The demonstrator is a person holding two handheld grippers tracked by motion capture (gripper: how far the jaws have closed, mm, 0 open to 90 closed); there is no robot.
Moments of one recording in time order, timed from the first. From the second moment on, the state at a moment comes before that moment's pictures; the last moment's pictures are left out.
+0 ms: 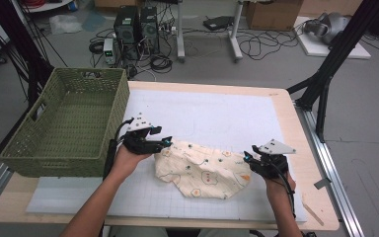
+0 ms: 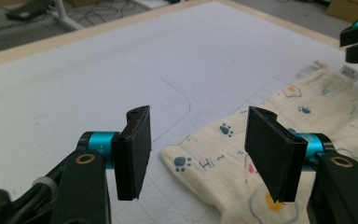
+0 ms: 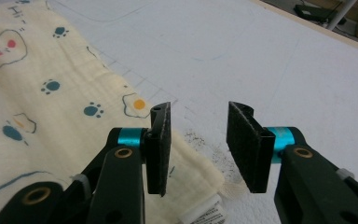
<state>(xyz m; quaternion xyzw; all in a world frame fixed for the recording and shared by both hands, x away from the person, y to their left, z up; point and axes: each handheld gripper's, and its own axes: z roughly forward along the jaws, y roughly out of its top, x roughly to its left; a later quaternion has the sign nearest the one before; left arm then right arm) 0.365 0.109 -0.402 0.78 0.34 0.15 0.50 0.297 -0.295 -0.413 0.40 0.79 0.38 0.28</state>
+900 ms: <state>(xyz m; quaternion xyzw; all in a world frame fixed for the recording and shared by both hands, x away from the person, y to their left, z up) 0.409 0.107 -0.417 0.77 0.41 0.22 0.44 0.301 -0.301 -0.413 0.41 0.76 0.44 0.24</state>
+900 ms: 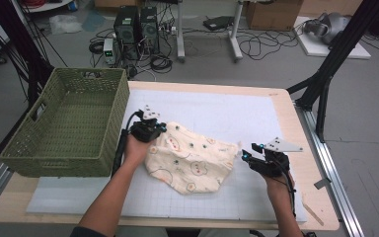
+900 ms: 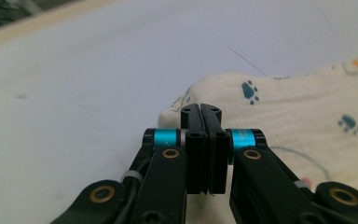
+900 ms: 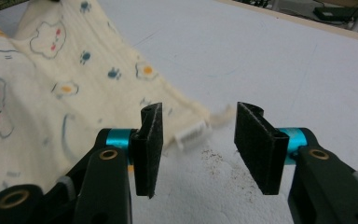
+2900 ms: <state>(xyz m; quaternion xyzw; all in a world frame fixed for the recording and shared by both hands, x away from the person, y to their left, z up) 0.391 0.117 -0.434 0.78 0.41 0.16 0.44 0.332 -0.279 -0.414 0.43 0.76 0.43 0.25</state>
